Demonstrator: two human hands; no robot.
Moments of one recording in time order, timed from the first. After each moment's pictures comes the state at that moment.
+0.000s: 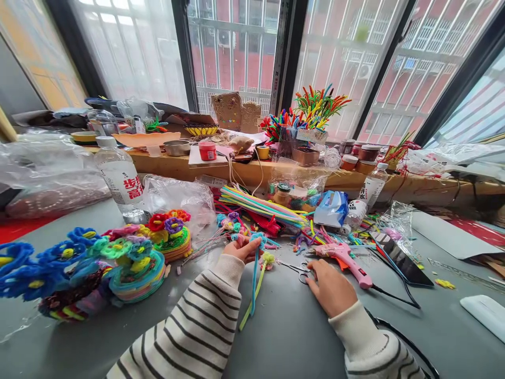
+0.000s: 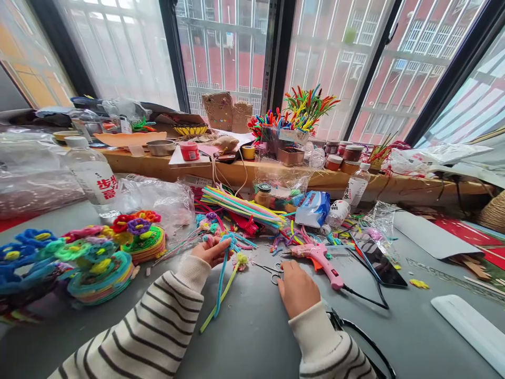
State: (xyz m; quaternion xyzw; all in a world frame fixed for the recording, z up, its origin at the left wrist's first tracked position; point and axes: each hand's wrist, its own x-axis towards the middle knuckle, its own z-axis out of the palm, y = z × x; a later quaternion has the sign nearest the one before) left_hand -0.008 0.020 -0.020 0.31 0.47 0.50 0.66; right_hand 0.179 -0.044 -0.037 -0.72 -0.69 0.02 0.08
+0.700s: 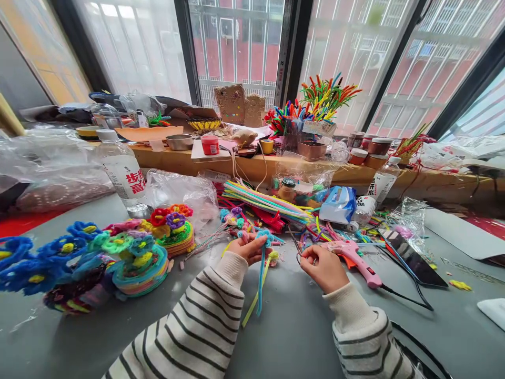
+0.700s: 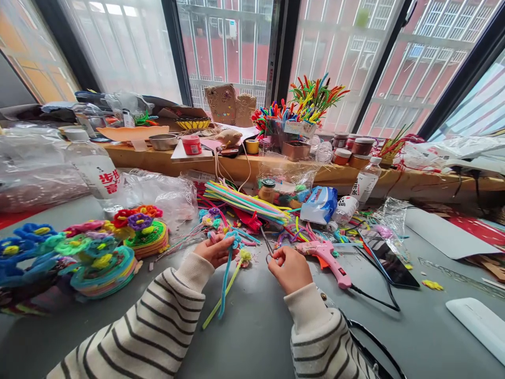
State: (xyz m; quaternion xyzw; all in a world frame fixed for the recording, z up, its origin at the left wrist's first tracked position) left_hand -0.008 0.013 -0.014 0.29 0.43 0.47 0.72; right_hand 0.169 -0.016 -0.037 -0.69 -0.65 0.15 0.29
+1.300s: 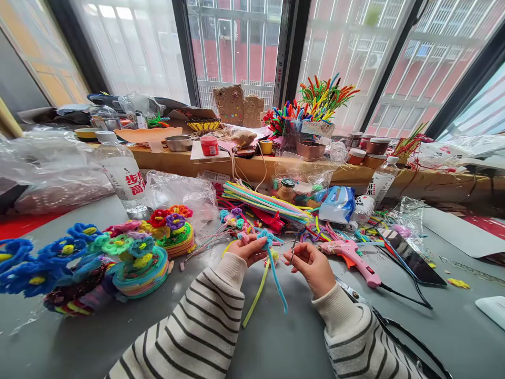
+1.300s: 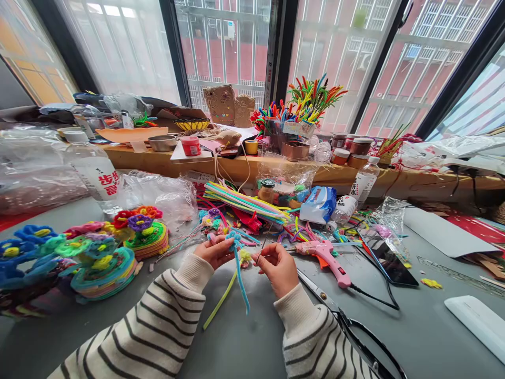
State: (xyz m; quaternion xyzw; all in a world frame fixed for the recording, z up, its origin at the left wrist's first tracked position) left_hand -0.010 0.012 -0.014 0.28 0.42 0.47 0.72; right_hand 0.143 -0.017 -0.045 -0.50 -0.47 0.49 0.54
